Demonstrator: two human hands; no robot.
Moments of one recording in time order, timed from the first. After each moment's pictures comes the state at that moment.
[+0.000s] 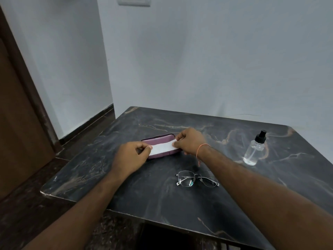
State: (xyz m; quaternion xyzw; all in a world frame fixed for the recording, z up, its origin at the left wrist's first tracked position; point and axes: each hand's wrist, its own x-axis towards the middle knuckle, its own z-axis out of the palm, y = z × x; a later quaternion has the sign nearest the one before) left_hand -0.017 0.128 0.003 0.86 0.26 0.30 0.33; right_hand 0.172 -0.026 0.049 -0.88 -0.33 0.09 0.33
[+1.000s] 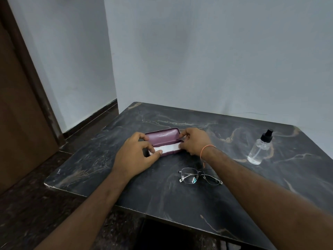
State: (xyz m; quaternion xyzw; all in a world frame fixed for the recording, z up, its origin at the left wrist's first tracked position) left_hand -0.025 0.127 -0.010 0.91 0.21 0.30 0.18; right_hand 0.175 -0.027 0.037 -0.89 -0.35 0.06 0.29
